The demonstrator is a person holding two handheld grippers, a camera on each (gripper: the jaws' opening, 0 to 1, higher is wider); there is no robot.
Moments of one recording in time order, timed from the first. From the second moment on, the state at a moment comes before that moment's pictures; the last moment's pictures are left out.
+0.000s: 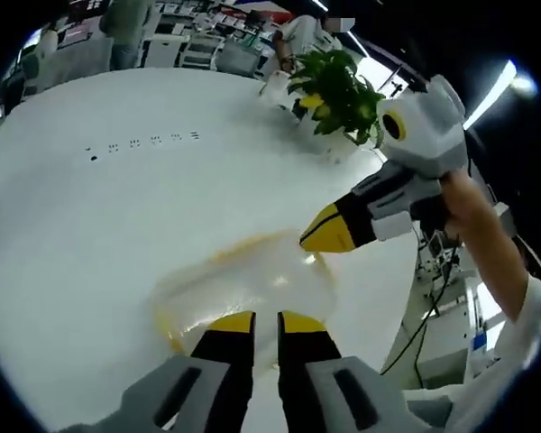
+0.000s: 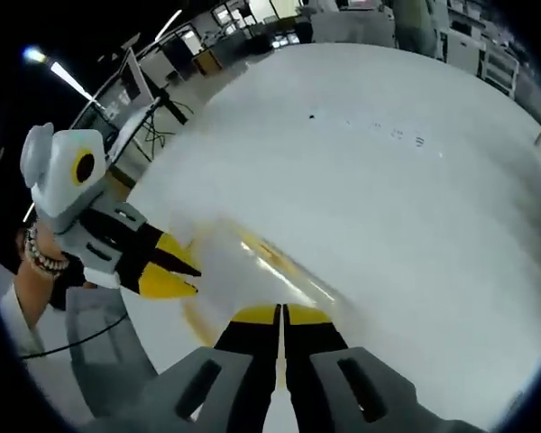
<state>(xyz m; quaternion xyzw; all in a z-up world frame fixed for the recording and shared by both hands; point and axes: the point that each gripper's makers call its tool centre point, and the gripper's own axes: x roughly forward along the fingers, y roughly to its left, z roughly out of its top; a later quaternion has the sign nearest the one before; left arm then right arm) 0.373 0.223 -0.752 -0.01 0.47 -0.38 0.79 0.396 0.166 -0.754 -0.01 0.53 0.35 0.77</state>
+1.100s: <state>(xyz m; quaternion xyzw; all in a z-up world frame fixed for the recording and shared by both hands) 0.335 0.195 -0.765 0.01 0.45 -0.42 0.79 0.432 0.207 -0.758 -0.01 0.49 0.36 0.80</state>
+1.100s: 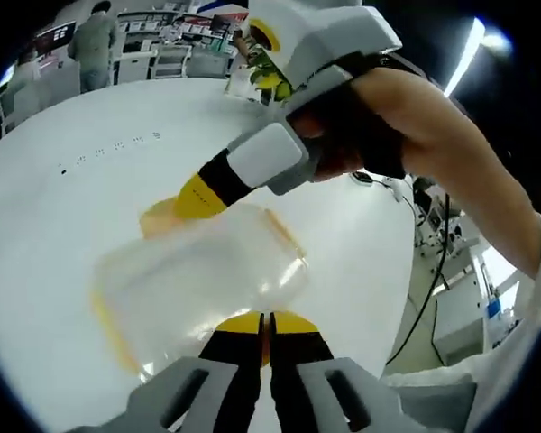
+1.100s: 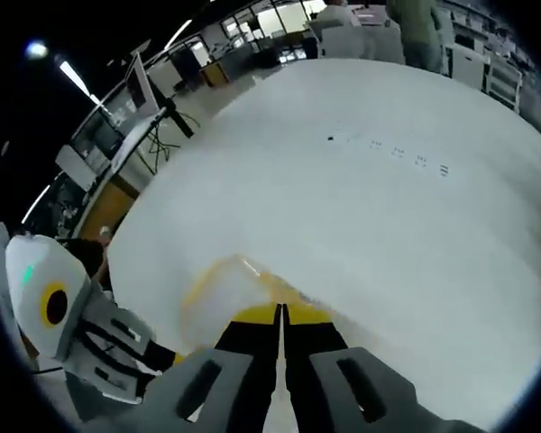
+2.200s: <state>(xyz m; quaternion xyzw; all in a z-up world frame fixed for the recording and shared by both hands) 0.310 0.198 -0.768 0.03 0.42 -0.47 0.78 0.446 0.197 -0.765 -0.05 0.47 0.35 0.81</state>
